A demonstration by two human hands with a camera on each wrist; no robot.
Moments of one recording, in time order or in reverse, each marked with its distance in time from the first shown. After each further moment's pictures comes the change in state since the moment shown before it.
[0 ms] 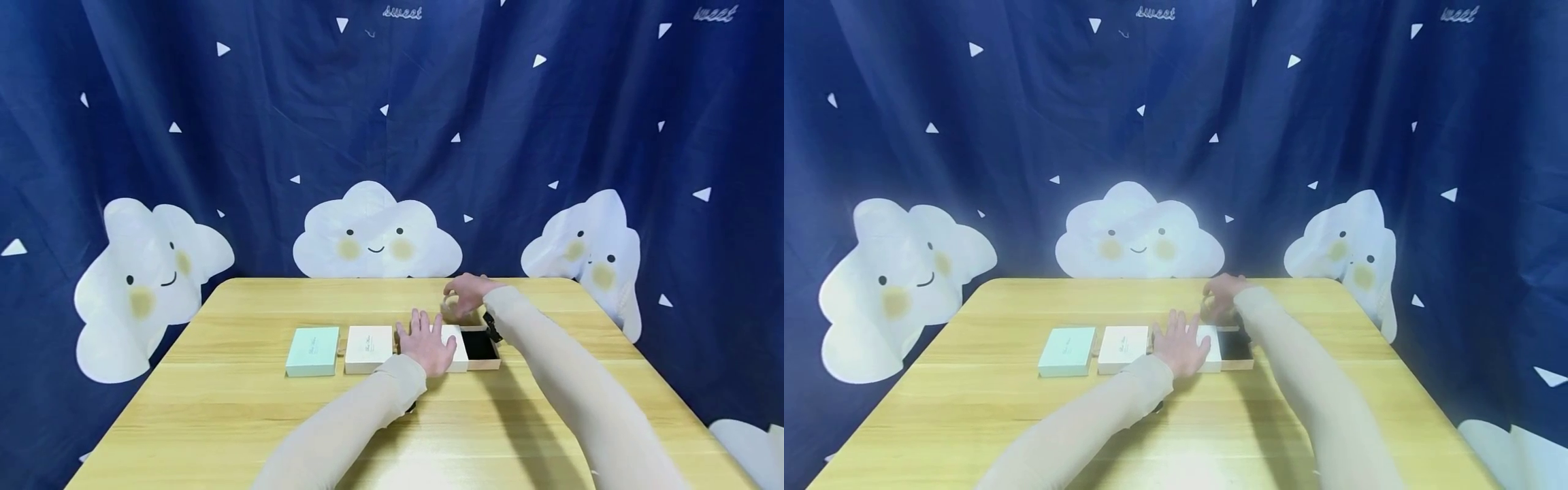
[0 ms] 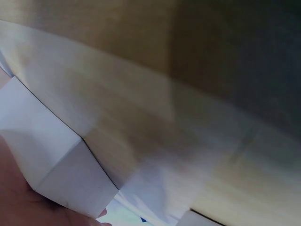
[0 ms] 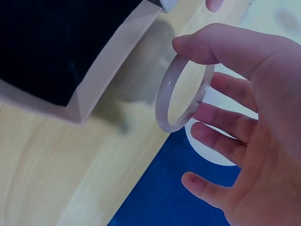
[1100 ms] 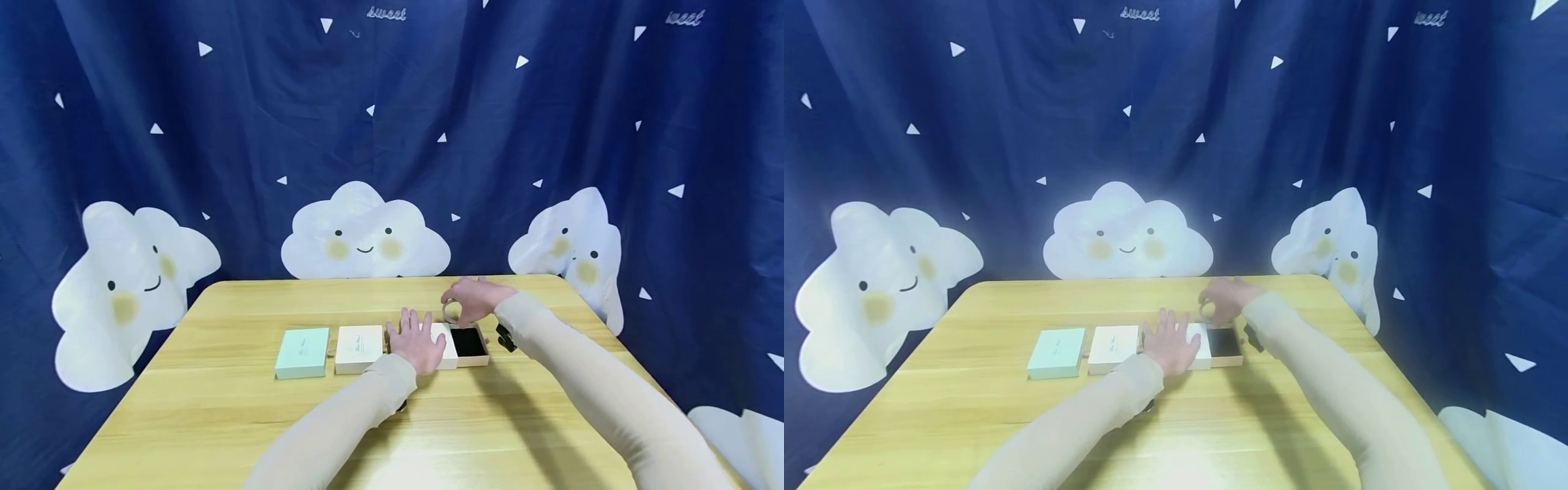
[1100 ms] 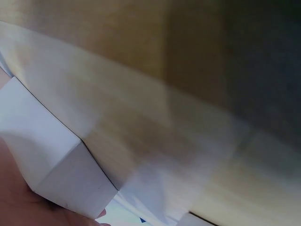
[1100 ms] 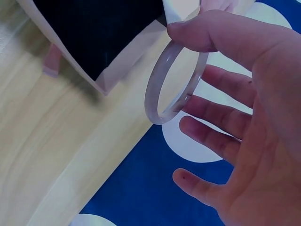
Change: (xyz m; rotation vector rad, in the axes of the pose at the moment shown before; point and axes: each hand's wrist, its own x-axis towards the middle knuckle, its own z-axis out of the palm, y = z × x) left_hand 0.006 -0.001 0.007 -0.008 -0.009 -0.001; right_hand -0.060 -0.012 -0.012 -0.092 0.019 -0.110
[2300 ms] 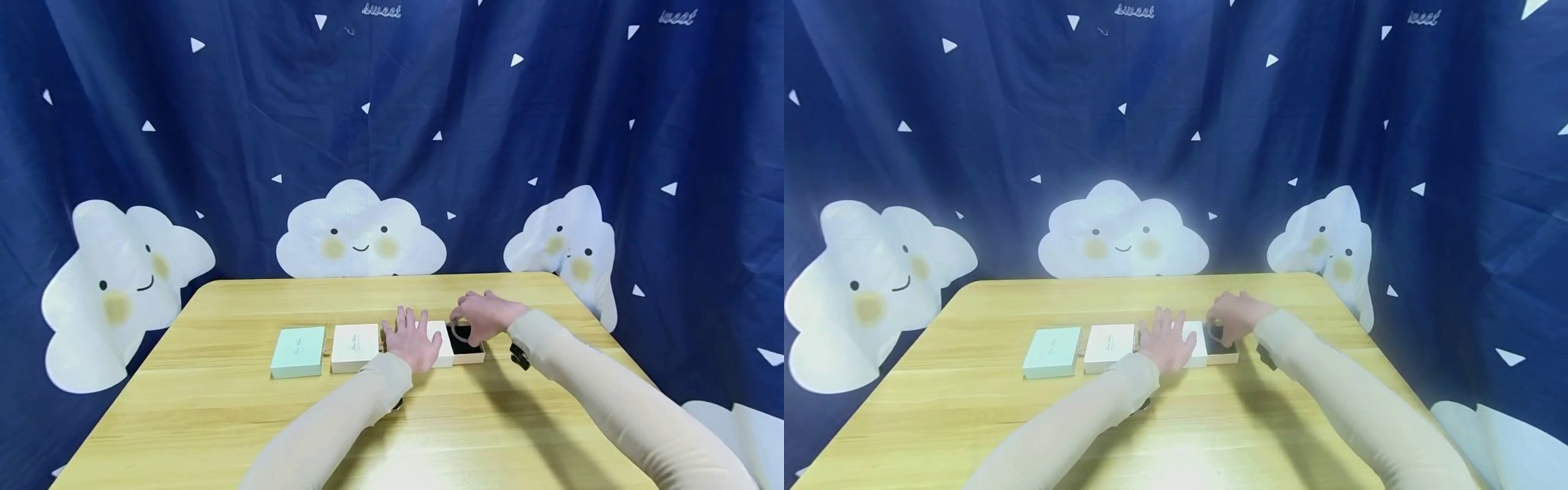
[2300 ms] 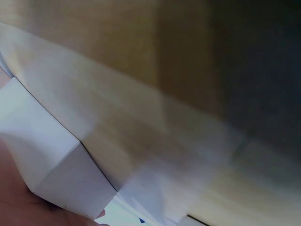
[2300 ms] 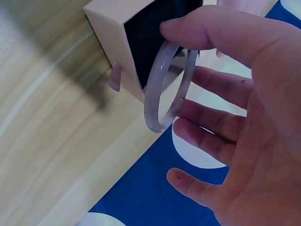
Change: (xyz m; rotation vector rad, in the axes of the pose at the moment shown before) left_hand -0.002 0.000 -0.002 -0.001 0.045 0.012; right_hand -0.032 -0.002 0.026 -0.040 -0.014 0.001
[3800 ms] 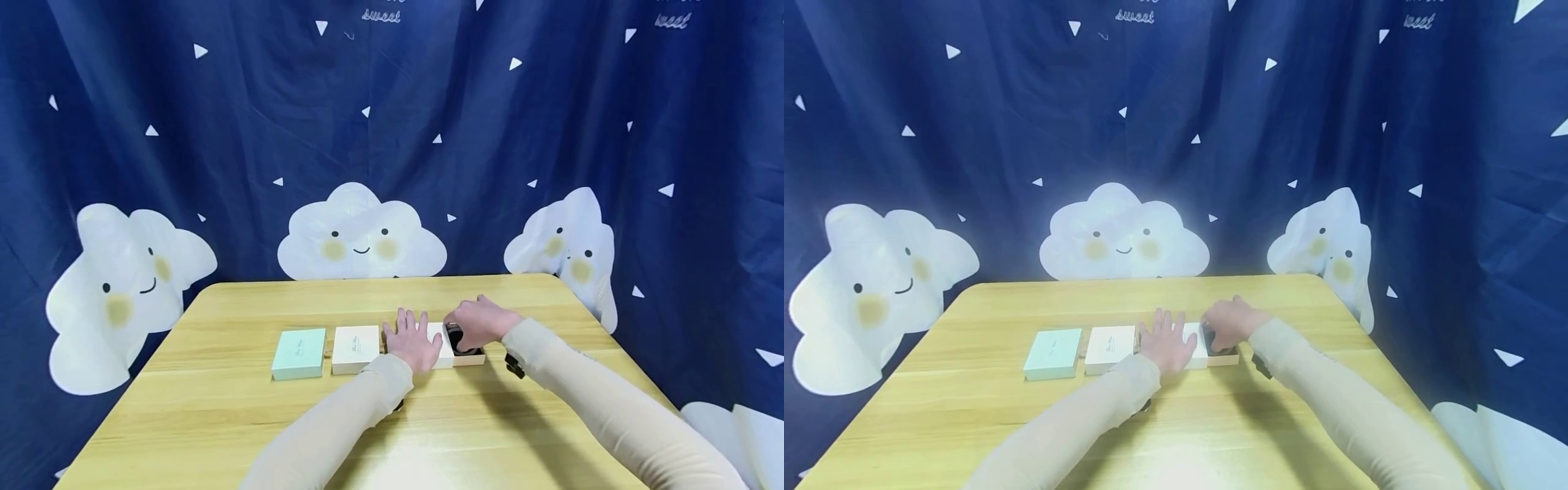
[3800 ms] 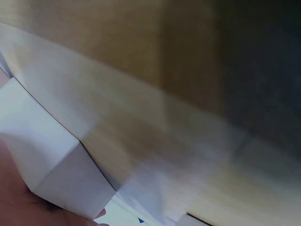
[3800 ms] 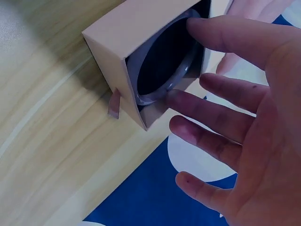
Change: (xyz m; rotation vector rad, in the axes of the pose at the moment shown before) left_hand -0.005 0.000 -0.006 -0.017 -0.017 0.006; right_hand 0.003 -0.016 0.006 -0.015 0.068 0.005
